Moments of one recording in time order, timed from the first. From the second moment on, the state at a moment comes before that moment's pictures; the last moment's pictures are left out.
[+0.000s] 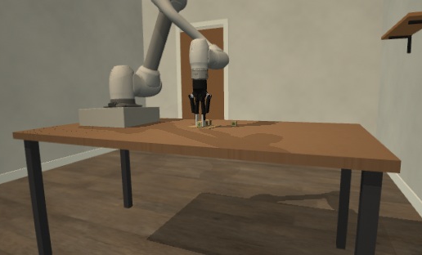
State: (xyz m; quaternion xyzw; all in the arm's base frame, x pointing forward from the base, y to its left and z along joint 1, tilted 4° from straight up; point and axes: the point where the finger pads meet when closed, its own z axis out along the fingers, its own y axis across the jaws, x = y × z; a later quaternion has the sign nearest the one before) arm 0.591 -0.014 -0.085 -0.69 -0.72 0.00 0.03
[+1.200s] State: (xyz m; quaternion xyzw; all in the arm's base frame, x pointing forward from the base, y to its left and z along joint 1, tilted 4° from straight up) arm 0.592 -0.014 -0.085 -0.69 -0.72 0.00 0.03
